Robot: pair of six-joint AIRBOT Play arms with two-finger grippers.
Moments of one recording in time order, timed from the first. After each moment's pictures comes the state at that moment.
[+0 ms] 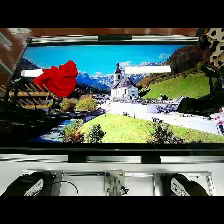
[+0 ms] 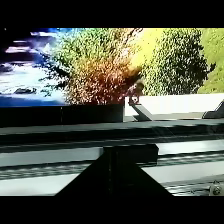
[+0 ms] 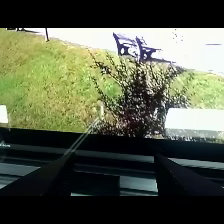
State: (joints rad) left arm -0.09 -0.88 1.11 1.37 -1.54 -1.67; right arm -0.21 -1.09 1.25 -1.32 1.57 1.39
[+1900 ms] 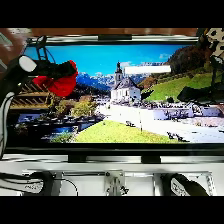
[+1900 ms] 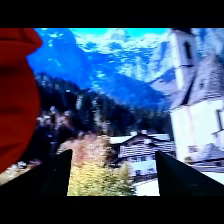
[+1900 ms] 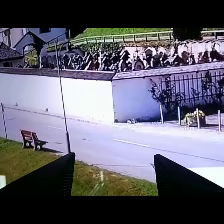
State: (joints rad) left arm -0.12 -1.63 1.65 1.26 -0.91 -1.58; right arm -0.21 -1.09 1.22 -1.31 1.28 1.43
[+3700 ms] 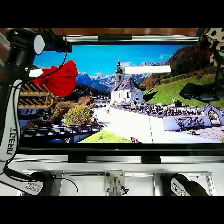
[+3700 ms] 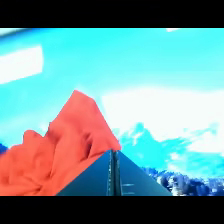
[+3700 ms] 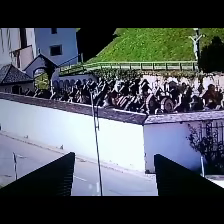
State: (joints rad) left arm -0.32 -1.66 2.06 1.84 -0.99 -1.59; right arm -0.21 -1.09 1.29 -1.31 1.28 1.41
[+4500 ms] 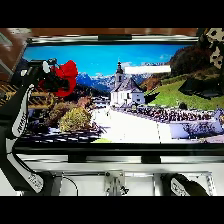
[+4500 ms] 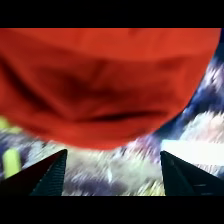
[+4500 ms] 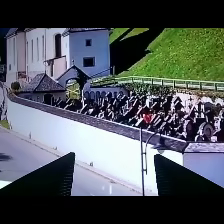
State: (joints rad) left arm -0.06 -1.96 1.85 1.58 -1.22 -1.70; right arm -0.21 -1.09 1.35 -1.23 1.34 1.40
